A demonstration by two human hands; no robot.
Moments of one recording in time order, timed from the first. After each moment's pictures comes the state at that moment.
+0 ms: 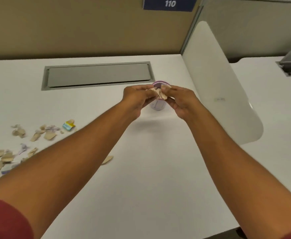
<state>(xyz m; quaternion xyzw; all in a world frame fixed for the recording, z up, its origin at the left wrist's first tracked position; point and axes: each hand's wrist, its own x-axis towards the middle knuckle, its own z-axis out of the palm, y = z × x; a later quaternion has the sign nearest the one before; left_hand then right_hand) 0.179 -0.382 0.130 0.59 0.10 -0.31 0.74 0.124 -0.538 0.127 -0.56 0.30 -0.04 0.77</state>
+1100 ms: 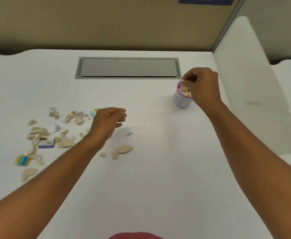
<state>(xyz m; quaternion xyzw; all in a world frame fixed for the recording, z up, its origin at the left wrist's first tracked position) 0.133 -0.211 0.089 0.77 0.12 -0.19 0.60 0.152 -0.523 0.139 -0.93 0.15 -0.14 0.31</state>
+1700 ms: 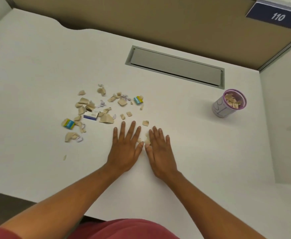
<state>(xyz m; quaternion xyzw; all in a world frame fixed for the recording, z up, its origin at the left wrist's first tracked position) 0.014 -0.114 -0.028 0.98 -0.13 -0.08 0.11 0.002 -0.295 -0.013 -0.97 -0.10 0.10 0.21</state>
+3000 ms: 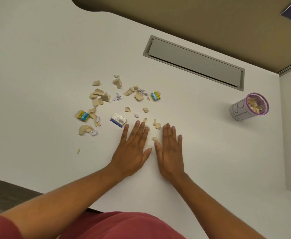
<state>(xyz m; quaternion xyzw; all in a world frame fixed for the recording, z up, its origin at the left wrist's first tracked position) 0.000 -0.078 -0.027 0.98 -0.20 -0.02 0.07 0.000 -0.262 -0.017 -0.97 -0.06 0.07 0.21</state>
